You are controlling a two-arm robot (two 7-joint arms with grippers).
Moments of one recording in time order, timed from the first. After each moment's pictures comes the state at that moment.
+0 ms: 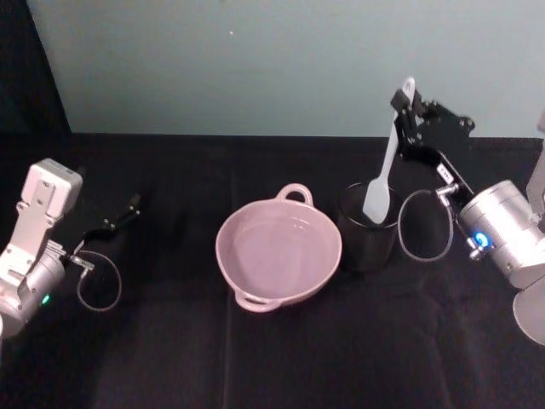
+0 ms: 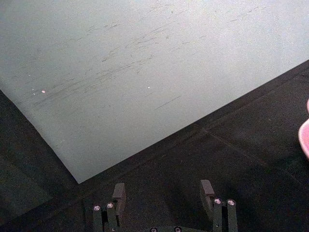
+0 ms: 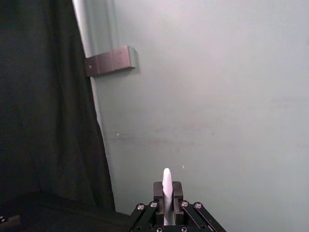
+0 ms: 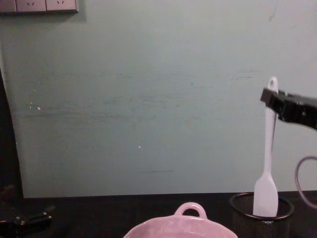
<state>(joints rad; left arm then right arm) -0.20 0.60 0.45 -1.41 -0.25 -0.12 0.03 0.17 0.29 -0.19 -1.59 0.44 -0.10 0.29</state>
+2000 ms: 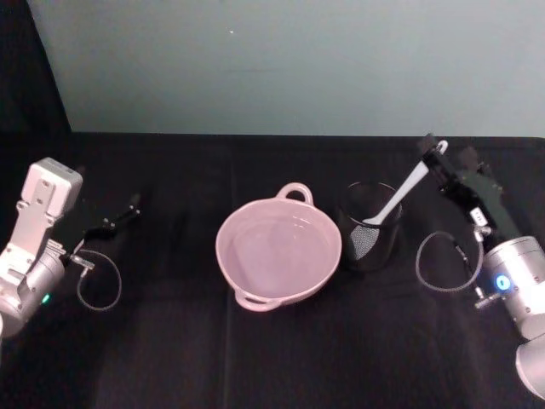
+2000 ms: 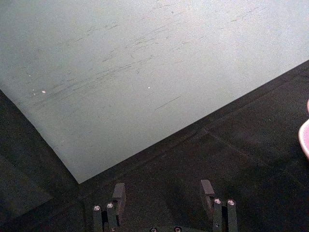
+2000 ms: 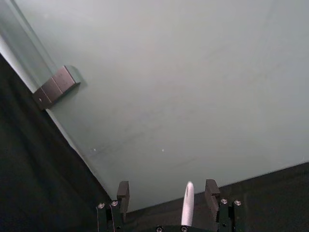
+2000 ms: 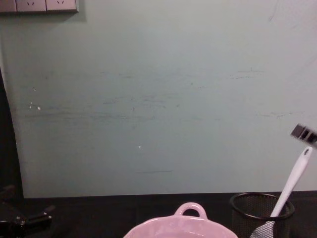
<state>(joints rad) -0.20 0.60 0.45 -1.41 -0.25 -0.12 0.03 0.05 0.24 -0.10 -1.56 0.74 -0.10 0.24</state>
